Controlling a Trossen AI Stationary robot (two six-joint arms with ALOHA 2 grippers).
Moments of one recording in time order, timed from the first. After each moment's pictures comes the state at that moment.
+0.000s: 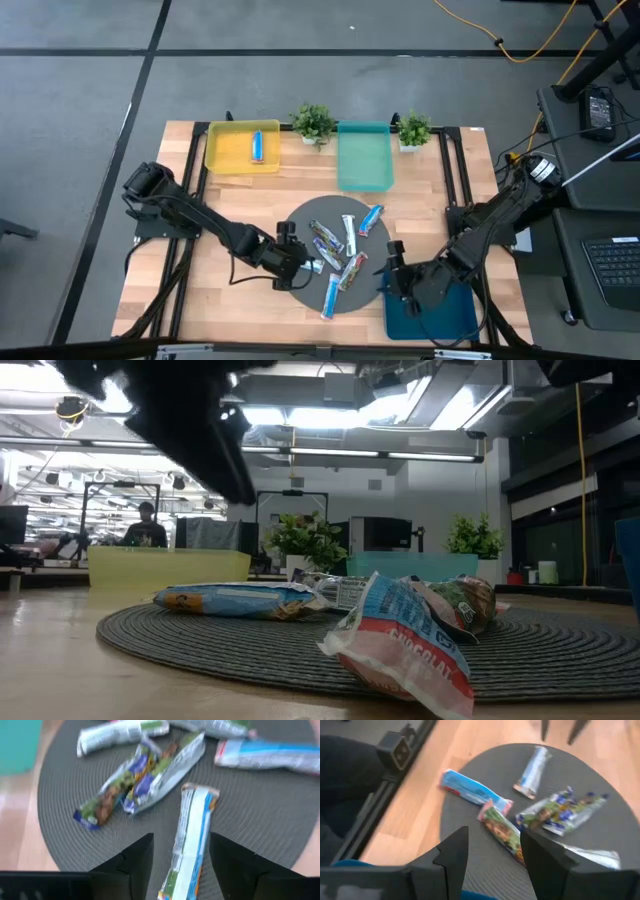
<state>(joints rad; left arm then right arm) -0.45 1.69 1.12 -0.49 -0.39 -0.32 0.77 1.41 0.94 -0.36 0.46 0.30</state>
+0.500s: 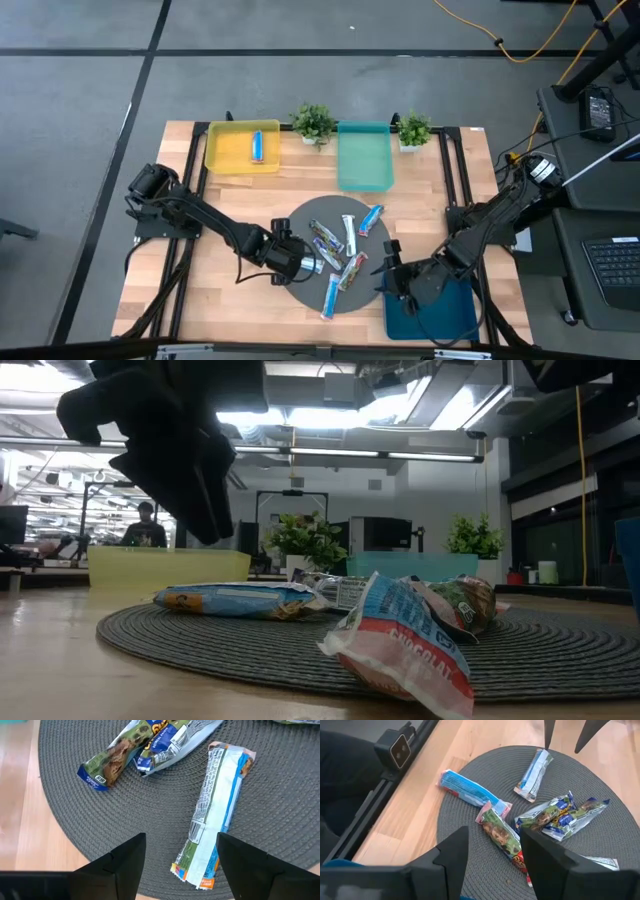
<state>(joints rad) -0.42 1.73 1.12 -0.61 -0.38 -0.41 0.74 1.41 0.92 -0.33 0.43 0.24</state>
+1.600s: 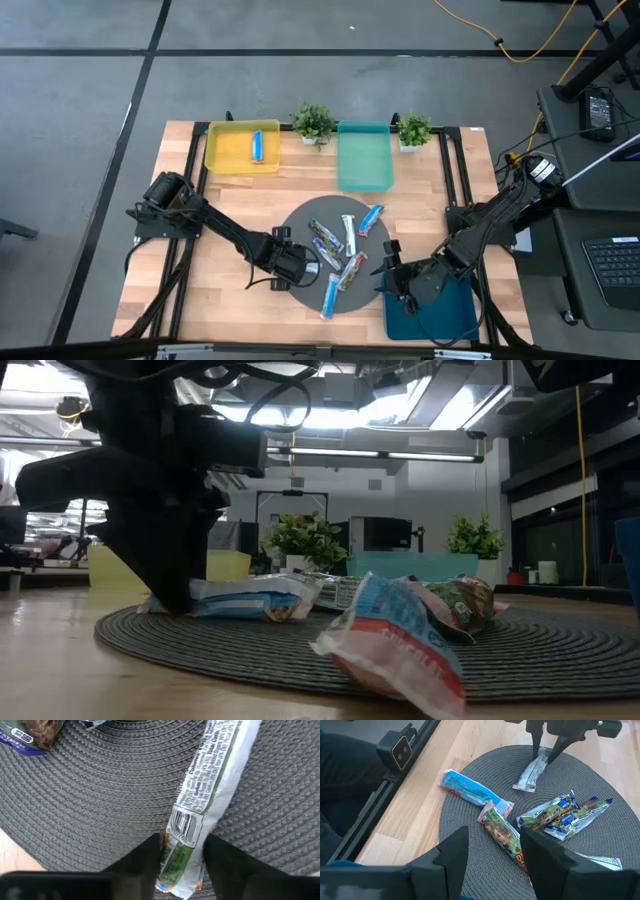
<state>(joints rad) -0.42 1.86 1.12 -0.60 -0.27 -0.44 0.74 1.41 0.92 -0.32 0.42 0.25</state>
